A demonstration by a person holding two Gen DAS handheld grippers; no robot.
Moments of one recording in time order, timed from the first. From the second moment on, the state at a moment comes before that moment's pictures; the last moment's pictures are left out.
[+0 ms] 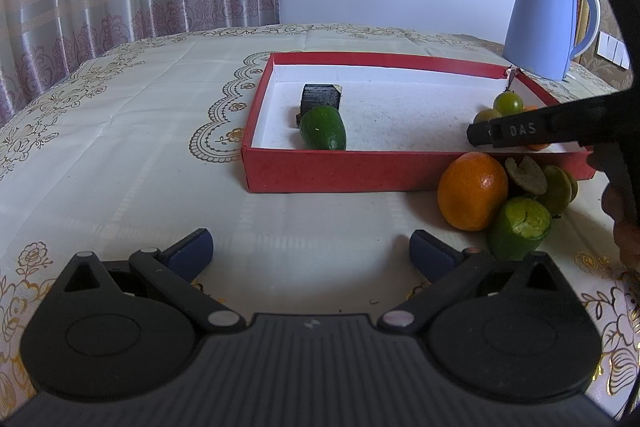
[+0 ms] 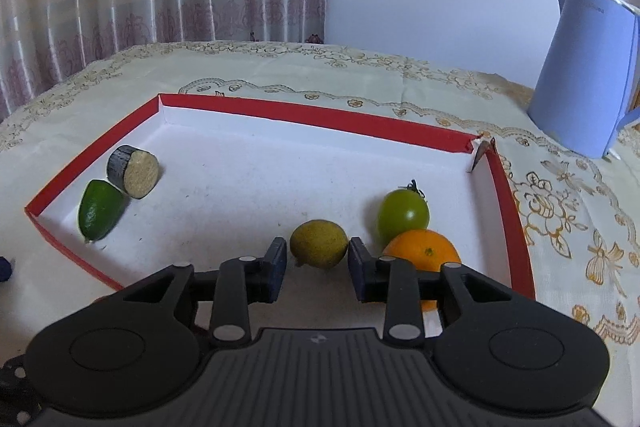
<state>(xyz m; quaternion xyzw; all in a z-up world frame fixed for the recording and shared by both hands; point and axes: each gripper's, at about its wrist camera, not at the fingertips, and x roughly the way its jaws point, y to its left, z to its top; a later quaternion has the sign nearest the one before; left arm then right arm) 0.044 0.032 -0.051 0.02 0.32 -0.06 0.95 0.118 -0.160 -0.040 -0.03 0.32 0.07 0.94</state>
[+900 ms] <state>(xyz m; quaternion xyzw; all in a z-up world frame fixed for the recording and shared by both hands) 0.044 0.032 -0.051 0.02 0.32 -0.06 0.95 0.006 -0.248 -0.048 0.04 0.28 -0.05 0.96</state>
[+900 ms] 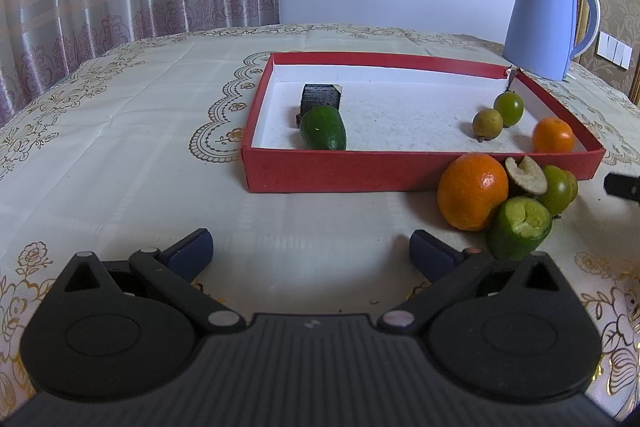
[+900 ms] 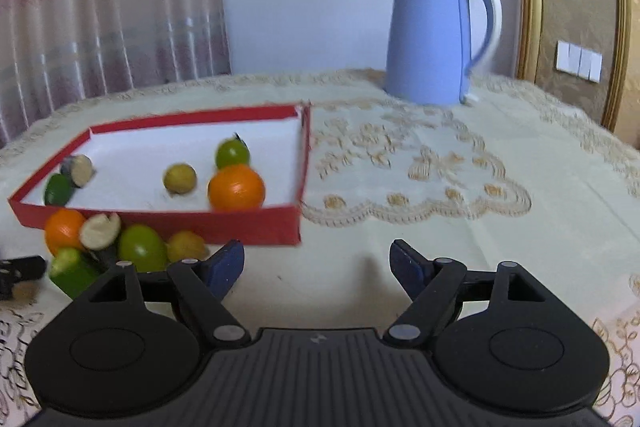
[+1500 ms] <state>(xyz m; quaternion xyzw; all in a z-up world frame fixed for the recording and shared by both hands) 0.031 0.029 -0.046 0.02 0.30 -0.10 0.95 0.020 -0.243 -0.061 0.03 0.32 -0.04 0.94</state>
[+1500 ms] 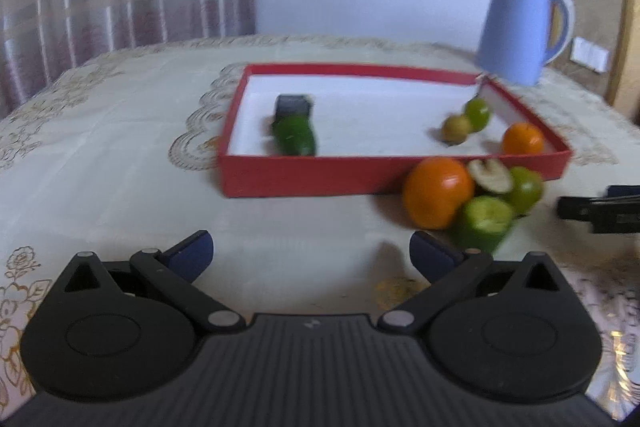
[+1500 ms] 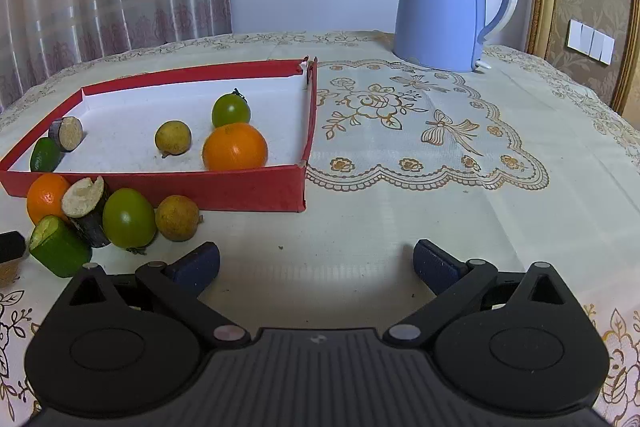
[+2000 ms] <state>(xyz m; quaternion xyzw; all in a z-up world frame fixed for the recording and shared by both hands) 0.026 -0.015 -0.038 -0.03 0.31 -0.17 0.93 0.020 -0.243 -0.061 0.03 0.32 -0.04 0.94</state>
